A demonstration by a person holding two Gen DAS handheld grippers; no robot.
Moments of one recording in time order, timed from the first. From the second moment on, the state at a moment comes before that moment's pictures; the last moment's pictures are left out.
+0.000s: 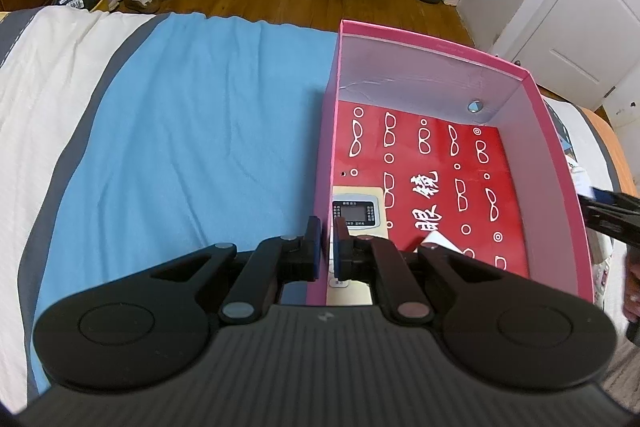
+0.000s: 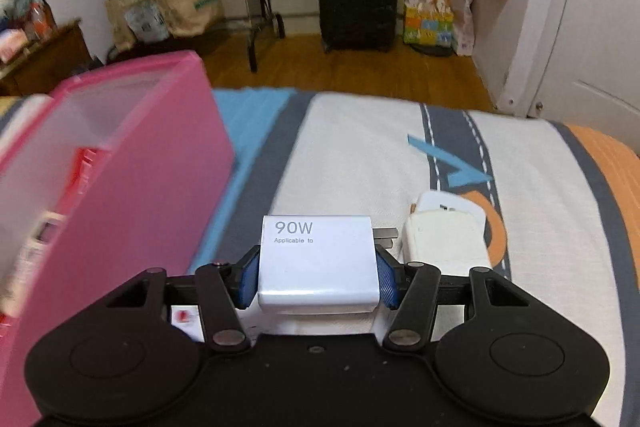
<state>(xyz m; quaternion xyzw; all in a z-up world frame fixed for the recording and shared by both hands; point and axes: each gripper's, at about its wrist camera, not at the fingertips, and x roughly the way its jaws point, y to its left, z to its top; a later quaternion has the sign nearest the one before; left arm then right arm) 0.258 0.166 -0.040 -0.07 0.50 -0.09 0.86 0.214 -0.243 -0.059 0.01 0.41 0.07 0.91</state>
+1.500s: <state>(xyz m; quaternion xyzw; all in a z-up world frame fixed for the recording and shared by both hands) 0.257 0.175 -0.043 -0.08 0.50 -0.12 0.85 0.257 -0.088 -0.032 -0.01 0.51 0.22 0.83</state>
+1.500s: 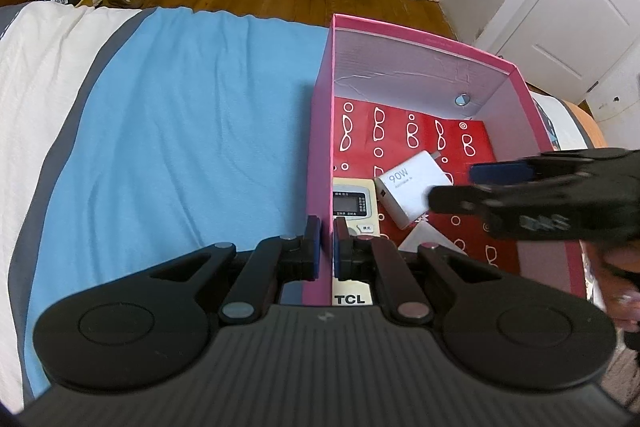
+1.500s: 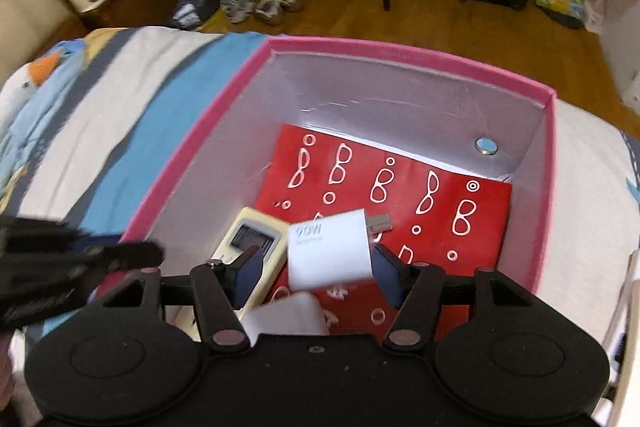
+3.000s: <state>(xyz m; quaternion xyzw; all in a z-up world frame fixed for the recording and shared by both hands) 0.254 0.158 -0.038 -0.05 0.52 -0.08 0.85 0.182 -0.331 -0.049 0.09 0.49 0.01 0.87</state>
